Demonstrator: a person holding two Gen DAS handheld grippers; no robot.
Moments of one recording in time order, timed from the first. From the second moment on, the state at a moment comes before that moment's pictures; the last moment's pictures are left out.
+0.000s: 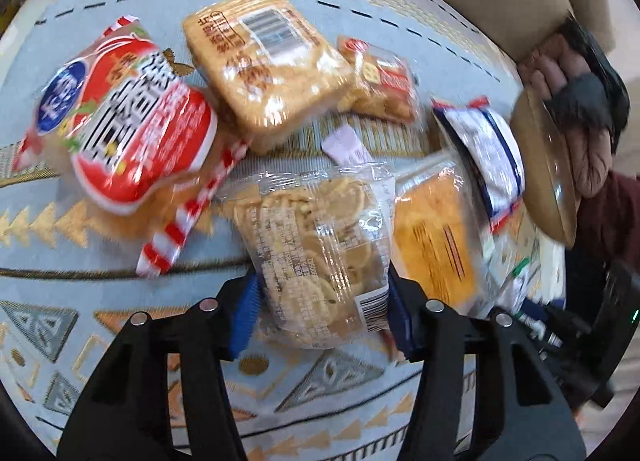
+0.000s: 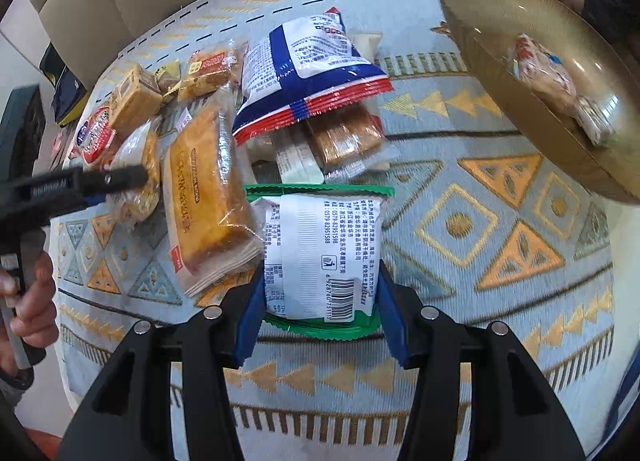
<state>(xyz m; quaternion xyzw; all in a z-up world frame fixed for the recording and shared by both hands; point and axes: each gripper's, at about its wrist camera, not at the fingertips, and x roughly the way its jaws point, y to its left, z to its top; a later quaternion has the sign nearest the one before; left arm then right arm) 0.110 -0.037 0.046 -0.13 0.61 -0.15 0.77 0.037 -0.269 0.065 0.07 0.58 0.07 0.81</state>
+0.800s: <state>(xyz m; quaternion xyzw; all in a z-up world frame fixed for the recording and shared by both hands) 0.066 -0.077 0.036 0.05 0.63 -0.17 0.76 0.006 -0.267 0.038 0.05 0.64 0.04 0.77</state>
